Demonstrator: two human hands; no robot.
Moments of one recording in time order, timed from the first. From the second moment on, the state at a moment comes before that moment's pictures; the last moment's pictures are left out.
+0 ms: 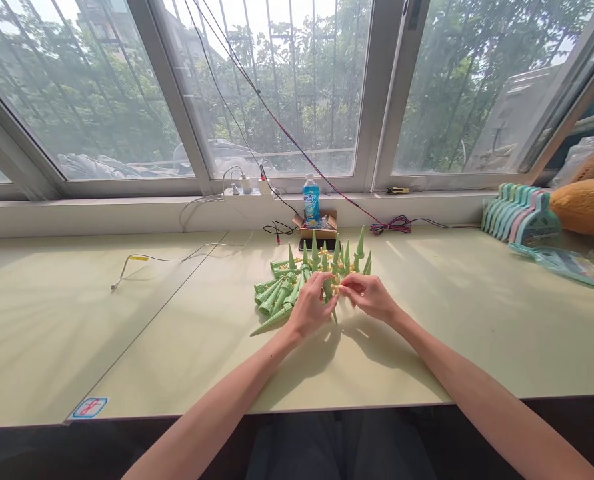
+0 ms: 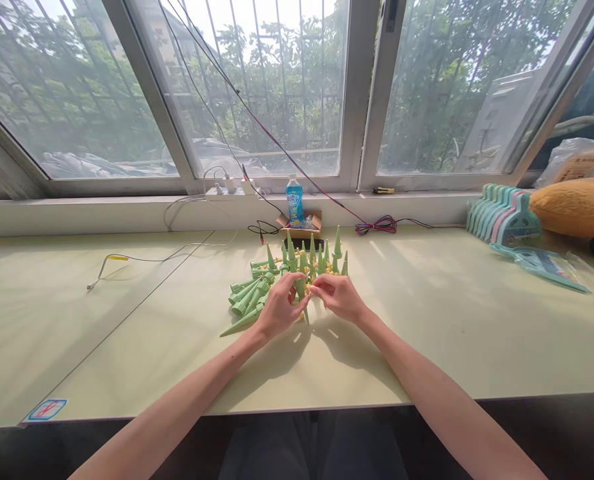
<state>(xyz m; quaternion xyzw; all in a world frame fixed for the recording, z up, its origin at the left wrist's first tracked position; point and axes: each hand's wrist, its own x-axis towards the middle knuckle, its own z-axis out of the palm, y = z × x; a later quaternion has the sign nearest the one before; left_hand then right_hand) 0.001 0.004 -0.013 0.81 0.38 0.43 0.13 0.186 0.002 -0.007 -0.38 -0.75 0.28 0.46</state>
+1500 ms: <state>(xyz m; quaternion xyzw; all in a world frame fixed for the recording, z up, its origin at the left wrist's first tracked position) 0.000 0.006 -0.015 0.81 0.36 0.44 0.13 0.184 0.005 -0.012 -0.43 -0.76 0.23 0.44</state>
